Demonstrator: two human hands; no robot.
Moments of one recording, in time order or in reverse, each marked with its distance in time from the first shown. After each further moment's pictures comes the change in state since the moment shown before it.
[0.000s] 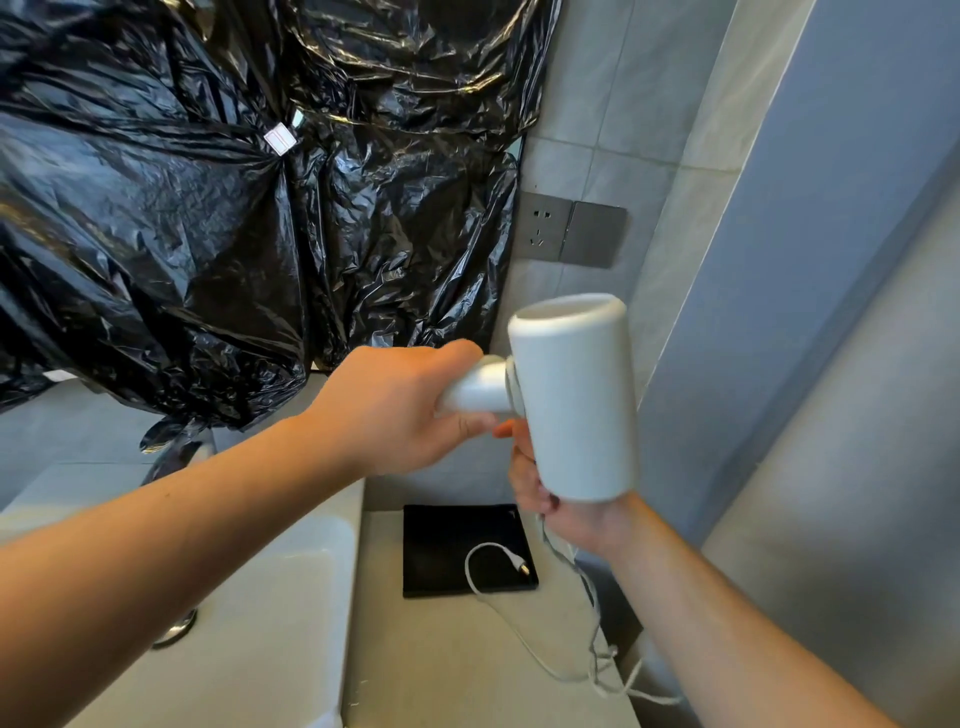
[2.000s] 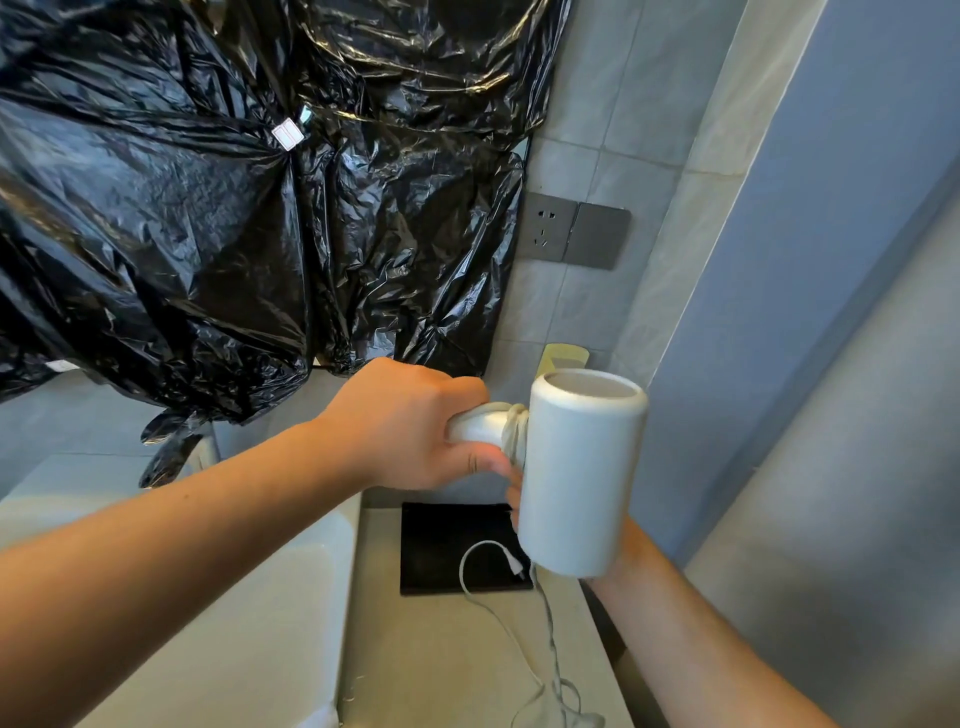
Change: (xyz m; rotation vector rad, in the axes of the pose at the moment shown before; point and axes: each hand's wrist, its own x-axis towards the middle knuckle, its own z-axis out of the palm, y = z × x) left_hand -0.005 0.004 0.011 -0.036 -0.033 0.085; right_hand -0.005 0.035 -0.016 0.332 -0.219 0.061
